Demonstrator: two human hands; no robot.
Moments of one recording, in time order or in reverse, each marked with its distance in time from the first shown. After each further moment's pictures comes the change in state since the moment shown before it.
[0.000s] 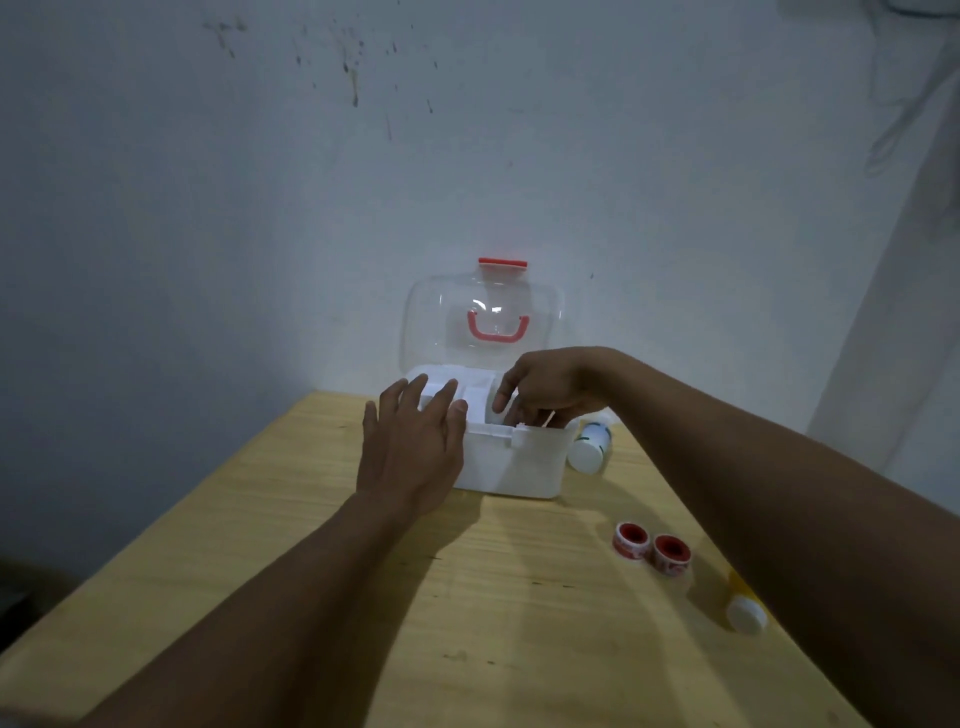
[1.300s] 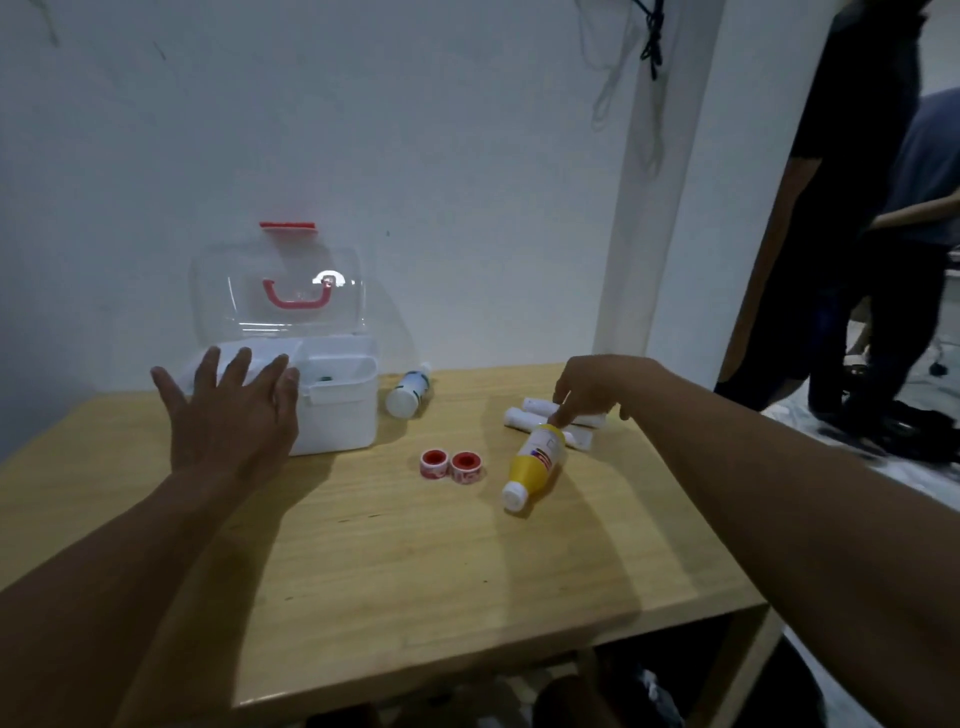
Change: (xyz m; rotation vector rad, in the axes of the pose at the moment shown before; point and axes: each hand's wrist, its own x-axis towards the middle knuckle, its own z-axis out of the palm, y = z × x) left_hand -0.007 0.032 0.004 0.282 -0.009 0.150; right_hand -0.133 0.204 -0.023 -0.526 0.207 0.484
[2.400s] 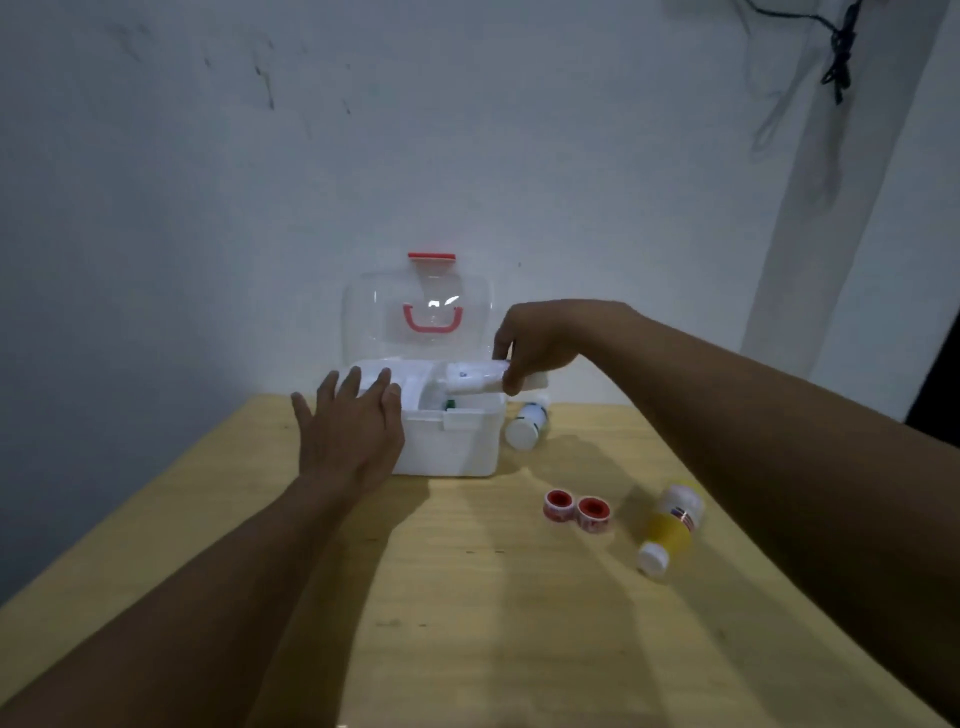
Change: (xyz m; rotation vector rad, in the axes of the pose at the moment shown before) left_hand 0.006 -0.023 -0.005 -0.133 -0.087 -0.183; right_hand 0.010 -0.167 -0.102 -0.031 0.216 -0.496
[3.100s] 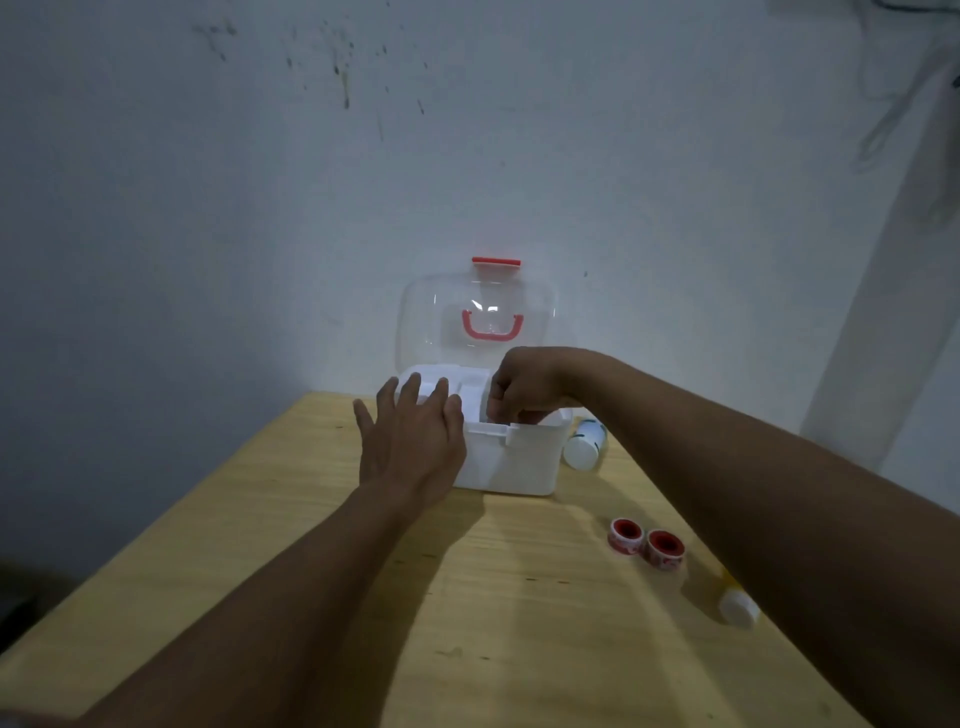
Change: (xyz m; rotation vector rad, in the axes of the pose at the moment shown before) left_hand 0.000 0.003 -0.003 -0.054 -0.012 -0.025; right_hand 0.059 -0.048 0.036 0.521 -0.118 -0.004
